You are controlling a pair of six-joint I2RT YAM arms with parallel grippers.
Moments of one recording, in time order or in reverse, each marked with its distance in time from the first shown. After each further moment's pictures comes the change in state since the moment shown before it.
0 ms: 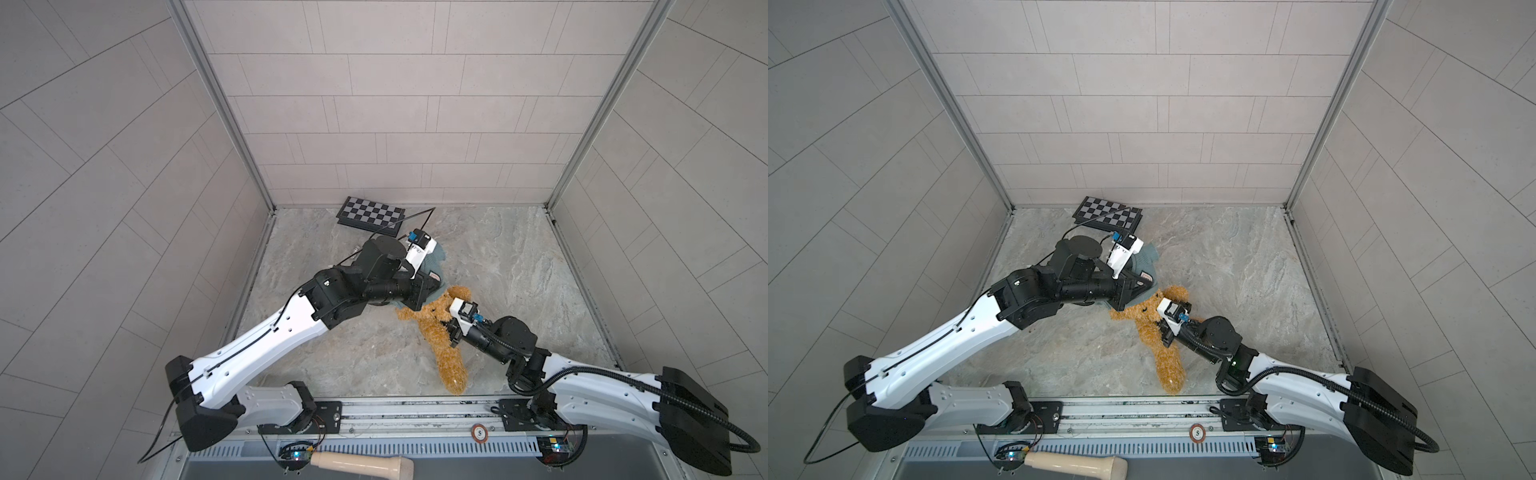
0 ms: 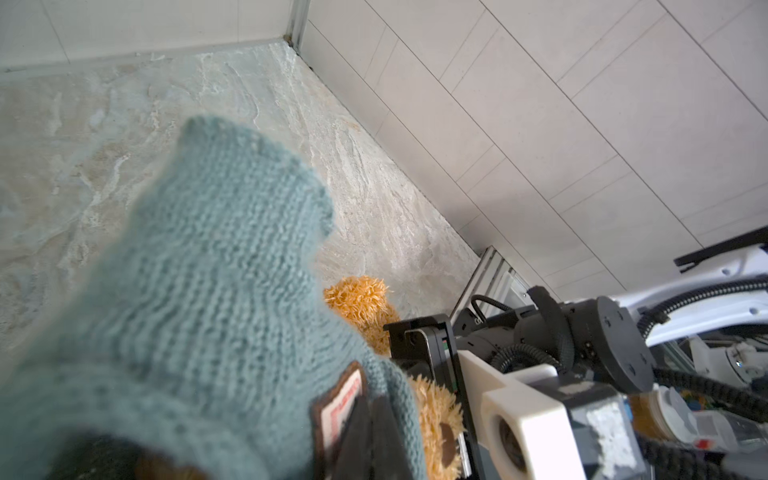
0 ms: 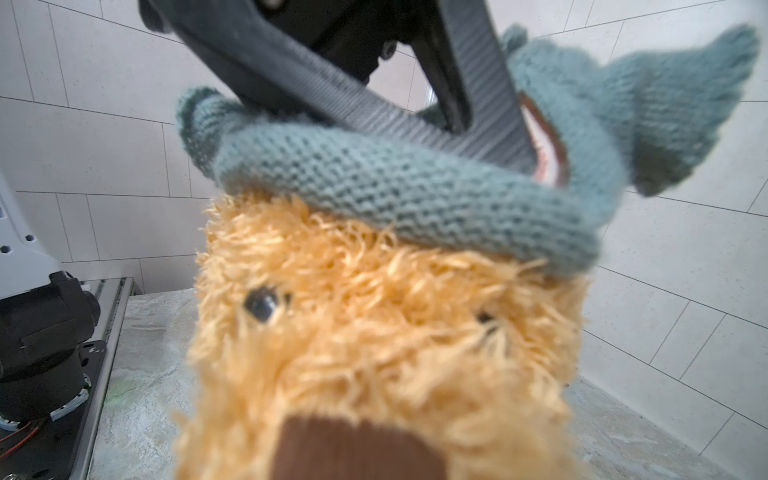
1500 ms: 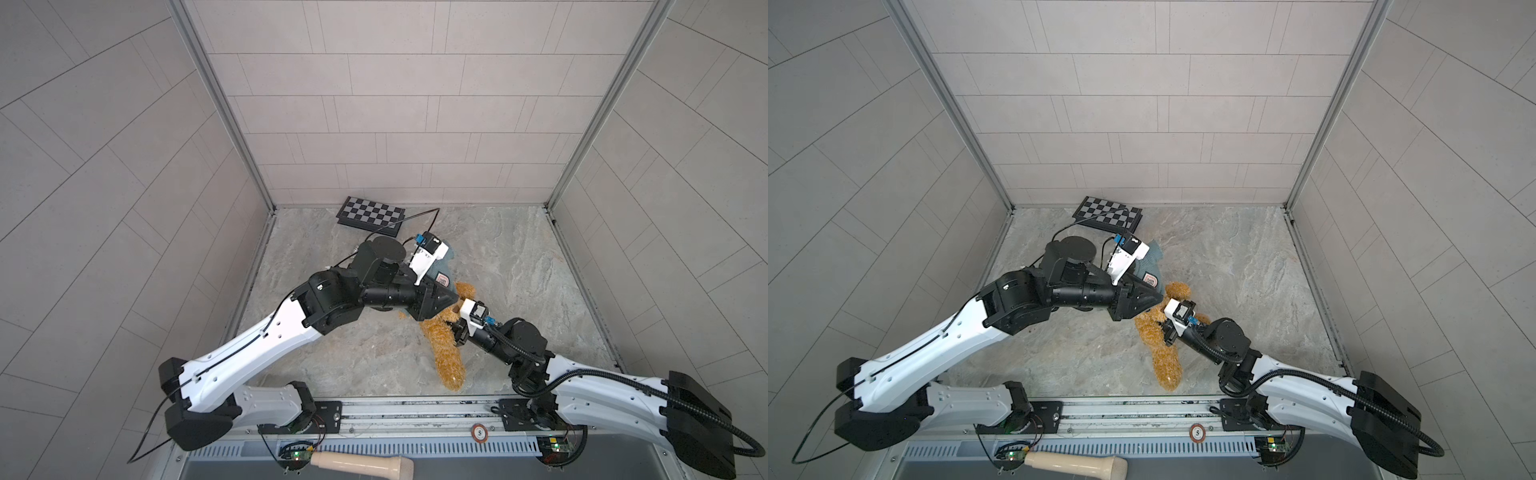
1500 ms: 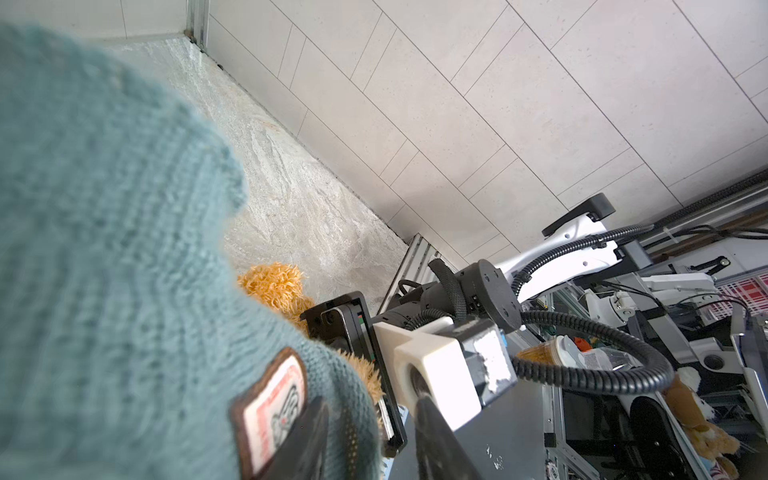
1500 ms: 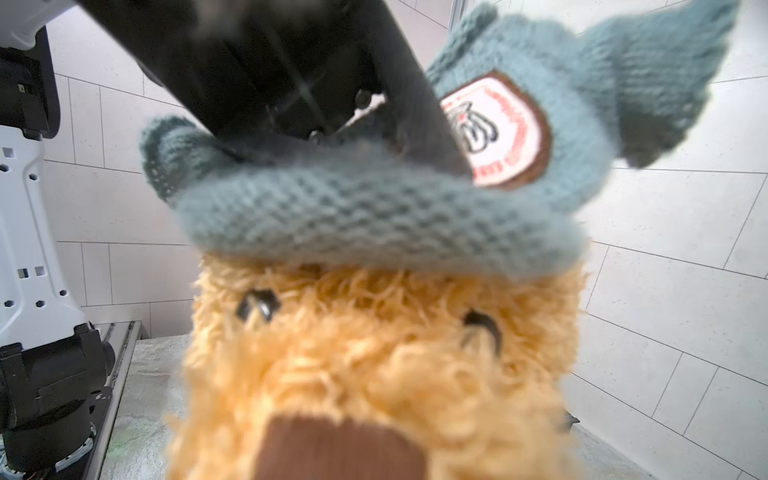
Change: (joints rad) left arm -0.055 -0.024 0.065 0.014 0.155 -0.037; right arm 0.005 -0.048 -0.006 0.088 -0.029 -0.003
